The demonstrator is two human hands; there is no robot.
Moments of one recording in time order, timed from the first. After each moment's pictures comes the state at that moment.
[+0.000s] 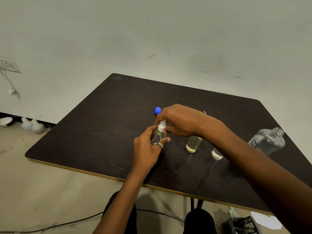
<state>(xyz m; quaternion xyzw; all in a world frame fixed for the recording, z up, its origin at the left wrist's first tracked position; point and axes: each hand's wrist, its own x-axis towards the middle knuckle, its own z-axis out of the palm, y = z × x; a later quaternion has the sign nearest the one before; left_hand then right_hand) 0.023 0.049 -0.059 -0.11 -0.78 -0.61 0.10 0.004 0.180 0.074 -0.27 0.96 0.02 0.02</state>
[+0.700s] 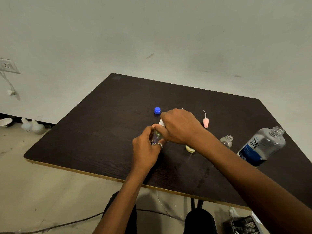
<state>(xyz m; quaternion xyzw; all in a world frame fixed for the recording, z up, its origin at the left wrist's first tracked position) 0.023 0.050 -0.059 -0.10 -0.81 -0.58 0.10 0.008 0.176 0.038 -0.17 0.97 0.08 -0.11</state>
